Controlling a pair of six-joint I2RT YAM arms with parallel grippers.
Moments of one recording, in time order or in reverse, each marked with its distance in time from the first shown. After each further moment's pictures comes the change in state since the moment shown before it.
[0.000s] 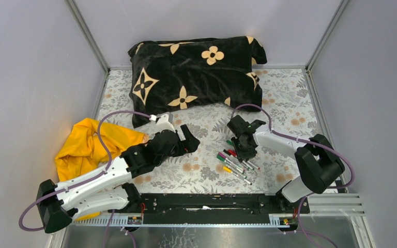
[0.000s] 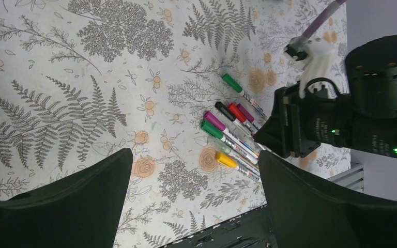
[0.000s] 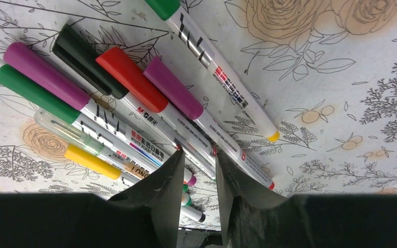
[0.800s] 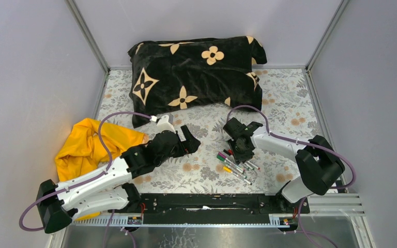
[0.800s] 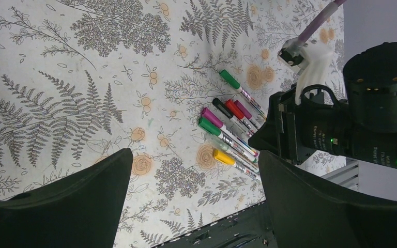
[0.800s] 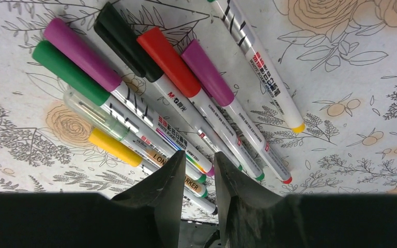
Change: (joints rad) left arm 0.000 -0.002 -0.023 0.018 0.020 -0.015; right arm 0.069 -0.028 0.012 -0.014 -0.007 0.027
